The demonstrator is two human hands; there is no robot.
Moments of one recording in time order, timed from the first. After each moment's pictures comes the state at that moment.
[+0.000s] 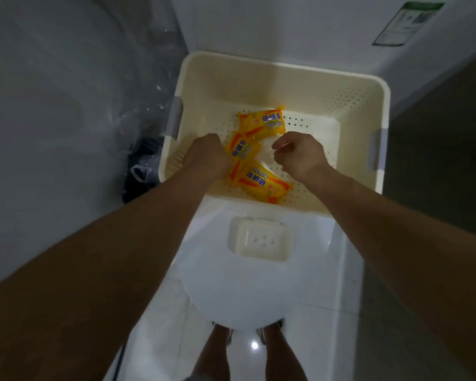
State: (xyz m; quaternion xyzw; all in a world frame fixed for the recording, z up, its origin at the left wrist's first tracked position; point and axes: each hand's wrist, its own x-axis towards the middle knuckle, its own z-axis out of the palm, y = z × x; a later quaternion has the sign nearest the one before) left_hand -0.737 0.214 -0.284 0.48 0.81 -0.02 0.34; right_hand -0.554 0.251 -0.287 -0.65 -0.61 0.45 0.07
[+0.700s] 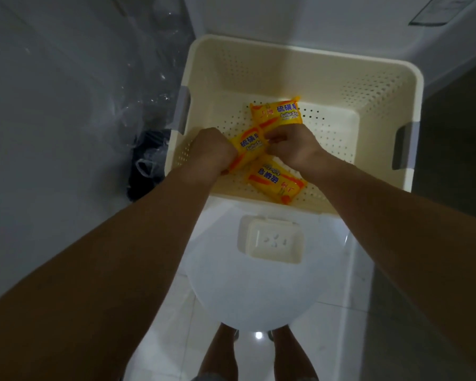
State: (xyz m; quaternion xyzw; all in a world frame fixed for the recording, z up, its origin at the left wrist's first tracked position) left_hand -0.744 0.218 -0.287 0.29 0.83 0.13 0.46; right_hand -0.589 0.267 -0.312 -0.62 -0.58 0.53 0.04
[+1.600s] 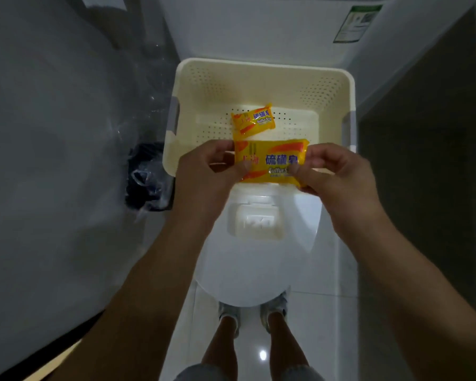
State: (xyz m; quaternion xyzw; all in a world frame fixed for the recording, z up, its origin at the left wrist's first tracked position) left_hand -0.694 0.105 -0.168 0.35 0.70 0.42 0.46; right_hand -0.507 0.134 -0.165 -0.63 -0.42 0.56 0.34
